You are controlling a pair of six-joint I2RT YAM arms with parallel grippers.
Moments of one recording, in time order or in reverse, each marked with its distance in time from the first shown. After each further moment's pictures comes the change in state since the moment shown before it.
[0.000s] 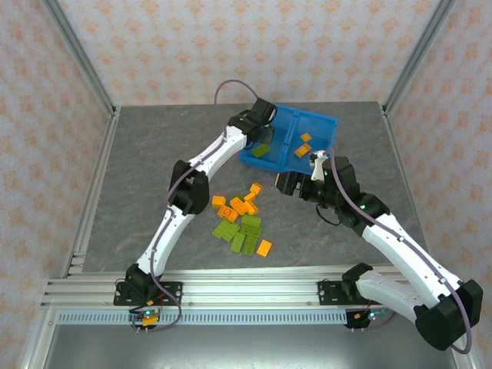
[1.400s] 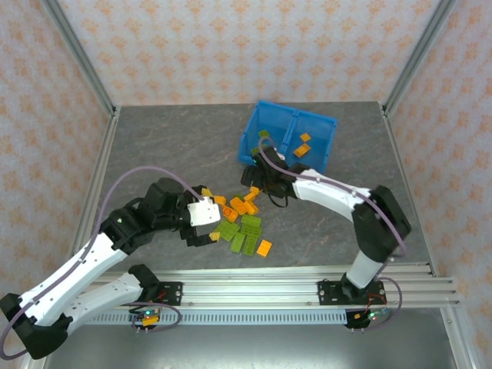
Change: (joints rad) left arm -0.138 -1.798 -1.678 0.012 0.386 0.846; right arm 0.208 0.766 0.368 -0.031 0.346 0.252
